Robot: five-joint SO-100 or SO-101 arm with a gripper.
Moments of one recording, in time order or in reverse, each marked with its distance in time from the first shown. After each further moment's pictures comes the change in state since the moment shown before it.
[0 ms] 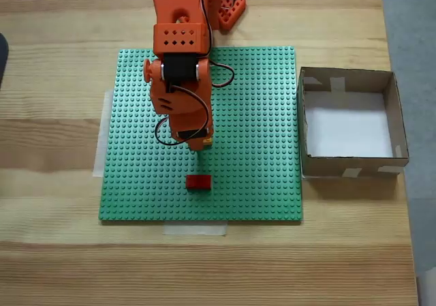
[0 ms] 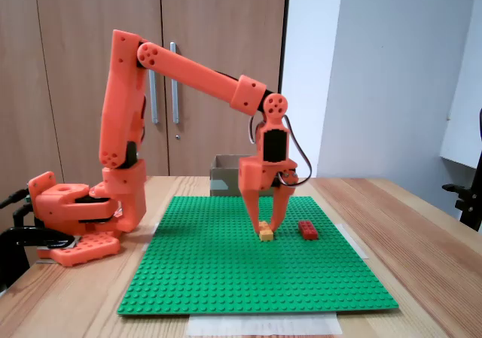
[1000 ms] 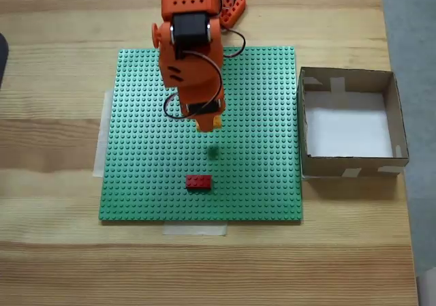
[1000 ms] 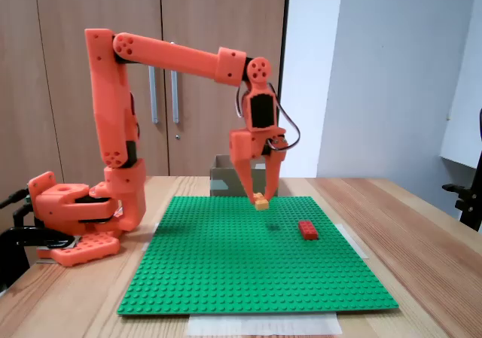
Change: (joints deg) arm -4.2 14.5 2.4 7.0 1.5
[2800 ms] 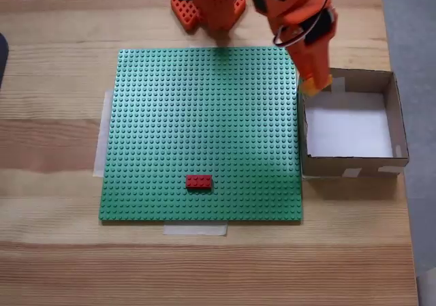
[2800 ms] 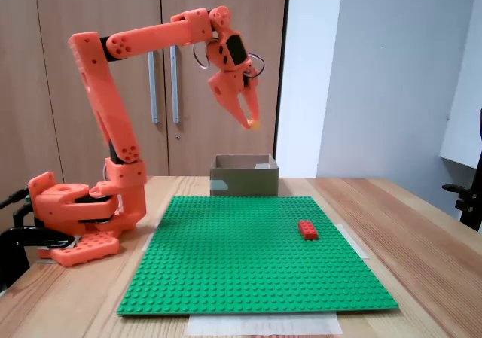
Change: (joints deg) arm -31.3 9.3 -18.1 2.7 4.1
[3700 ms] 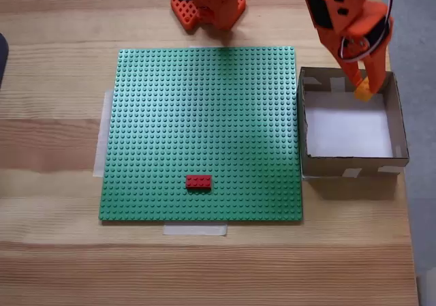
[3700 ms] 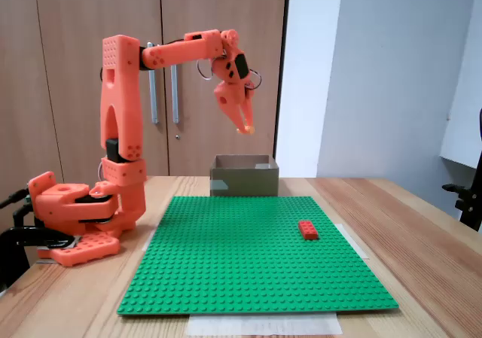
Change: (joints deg) arm -10.5 -19.5 -16.2 -0.9 -2.5
